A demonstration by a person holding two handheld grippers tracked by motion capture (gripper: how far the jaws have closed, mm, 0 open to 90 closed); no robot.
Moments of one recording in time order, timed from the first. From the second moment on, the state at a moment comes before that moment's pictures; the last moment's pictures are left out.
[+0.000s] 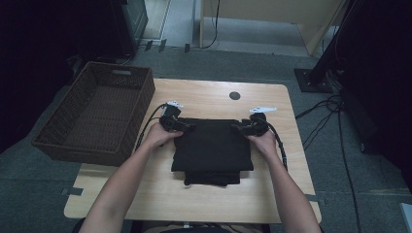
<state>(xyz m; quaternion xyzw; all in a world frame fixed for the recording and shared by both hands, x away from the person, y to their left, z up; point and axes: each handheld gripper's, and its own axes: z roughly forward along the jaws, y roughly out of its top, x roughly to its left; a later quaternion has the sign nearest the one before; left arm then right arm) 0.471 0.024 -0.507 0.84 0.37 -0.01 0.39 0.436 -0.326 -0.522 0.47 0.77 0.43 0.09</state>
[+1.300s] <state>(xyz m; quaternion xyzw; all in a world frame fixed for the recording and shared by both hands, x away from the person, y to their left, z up) 0.495 0.008 -0.502 0.86 0.36 -0.06 0.37 0.451 -0.326 -0.510 0.47 0.77 0.43 0.06</state>
